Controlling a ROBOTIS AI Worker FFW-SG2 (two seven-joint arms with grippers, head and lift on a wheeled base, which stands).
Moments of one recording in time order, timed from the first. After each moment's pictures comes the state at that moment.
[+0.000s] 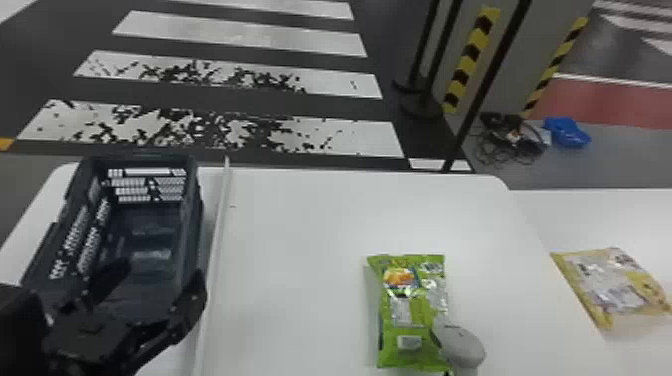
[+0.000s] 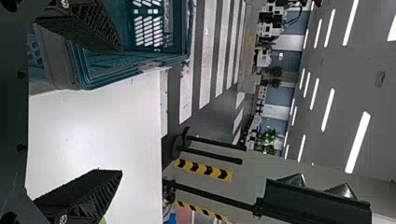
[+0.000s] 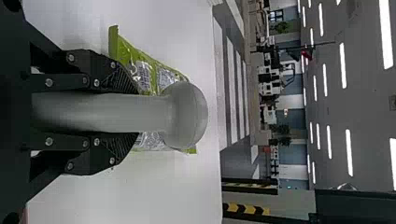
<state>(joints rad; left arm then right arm) 0.62 0.24 -0.04 -2.31 0.28 0.35 -0.10 0.86 -0.10 -0.05 -1.75 -0.18 -0.41 0.08</state>
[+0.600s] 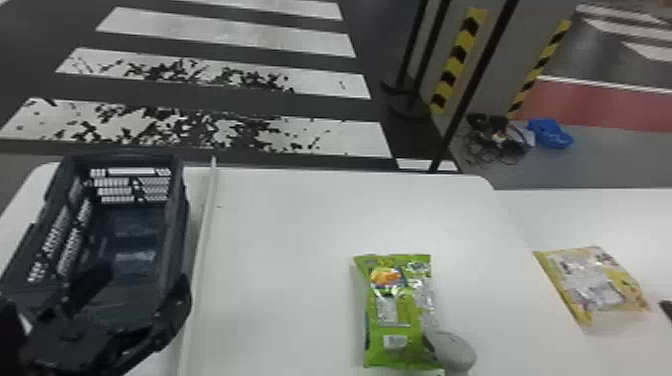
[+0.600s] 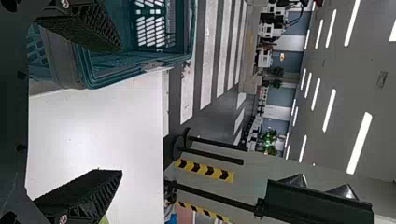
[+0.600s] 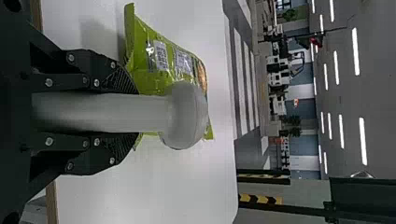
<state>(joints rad) 0.63 0.23 -0.05 -2.31 0.28 0.34 -0.10 0.83 -0.10 -0.06 -1.69 -0.22 -0.40 0.08</state>
